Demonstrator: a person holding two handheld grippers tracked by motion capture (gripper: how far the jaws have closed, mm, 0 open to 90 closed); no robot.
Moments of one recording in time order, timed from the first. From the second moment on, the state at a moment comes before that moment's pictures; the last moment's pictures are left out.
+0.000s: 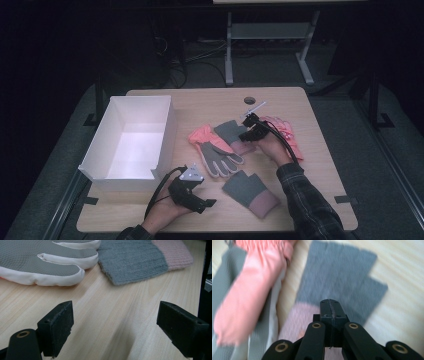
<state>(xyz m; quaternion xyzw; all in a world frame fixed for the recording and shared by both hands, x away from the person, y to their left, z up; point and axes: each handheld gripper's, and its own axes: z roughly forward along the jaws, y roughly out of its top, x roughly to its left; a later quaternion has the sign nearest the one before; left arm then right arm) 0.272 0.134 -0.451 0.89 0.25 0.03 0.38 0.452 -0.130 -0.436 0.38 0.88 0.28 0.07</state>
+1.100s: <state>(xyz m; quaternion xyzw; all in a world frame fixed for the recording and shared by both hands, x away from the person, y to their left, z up) 0.272 0.134 -0.452 0.89 0.26 0.03 0.38 0.474 -0.134 -0.433 0.40 0.86 0.30 0.07</state>
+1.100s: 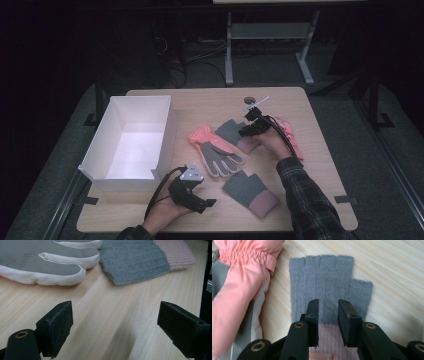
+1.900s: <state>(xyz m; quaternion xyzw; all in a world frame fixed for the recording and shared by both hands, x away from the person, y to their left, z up) 0.272 0.134 -0.453 0.89 0.26 0.00 0.38 0.472 -0.117 -0.452 0.38 0.88 0.26 0.09</state>
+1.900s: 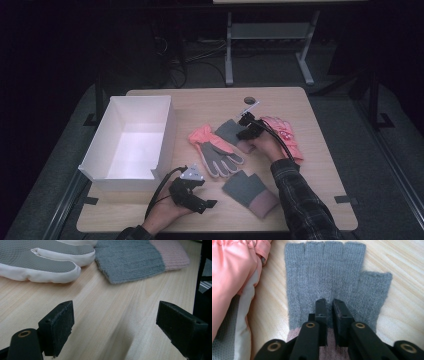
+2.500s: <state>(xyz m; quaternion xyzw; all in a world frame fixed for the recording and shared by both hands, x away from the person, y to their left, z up) 0.272 0.134 -0.452 0.88 0.27 0.01 0.39 0.462 -0.147 -0.426 0.41 0.84 0.35 0.06</state>
